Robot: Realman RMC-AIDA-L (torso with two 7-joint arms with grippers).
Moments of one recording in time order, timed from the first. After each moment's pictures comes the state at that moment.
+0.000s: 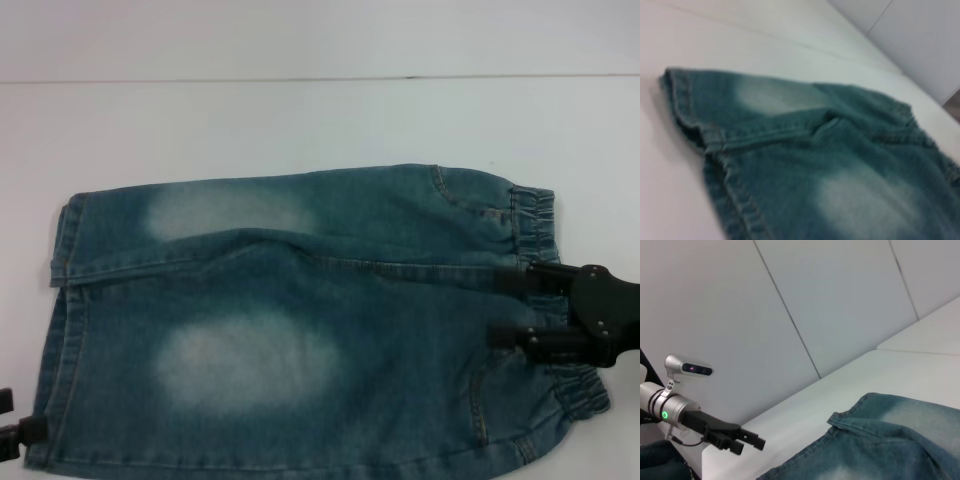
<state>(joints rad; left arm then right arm) -0.18 -2.09 0.23 1.00 2.36 1.92 -1.64 0.38 2.00 -0.75 -0.62 -1.88 -1.79 1.45</state>
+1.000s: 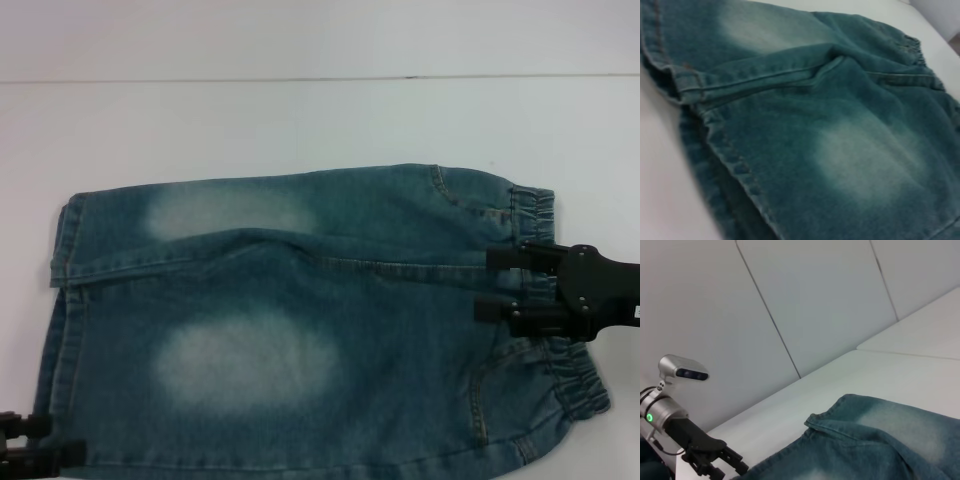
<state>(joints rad) -0.31 -2.11 0.24 0.99 2.60 1.87 -1.67 0.41 2.01 -0.76 -0.62 -1.88 -1.71 1.45</state>
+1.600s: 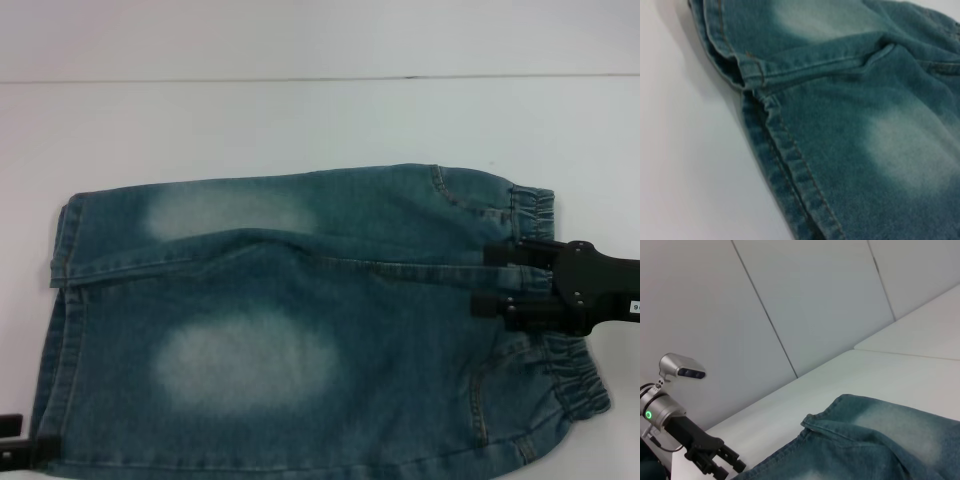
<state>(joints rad) -0.31 -2.12 0.25 1.06 2.64 1.82 -1.74 0.42 2.01 -0.76 -0.61 -1.88 -1.69 1.45</state>
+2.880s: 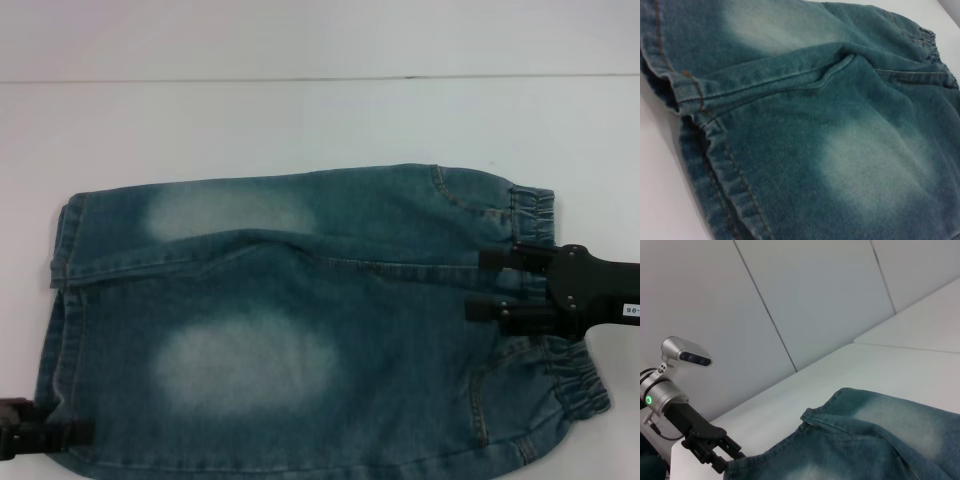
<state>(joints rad) -0.36 -2.14 0.30 1.10 2.63 1.89 -1.83 0.43 2.02 -0.75 -0.61 -1.91 -1.68 1.45</state>
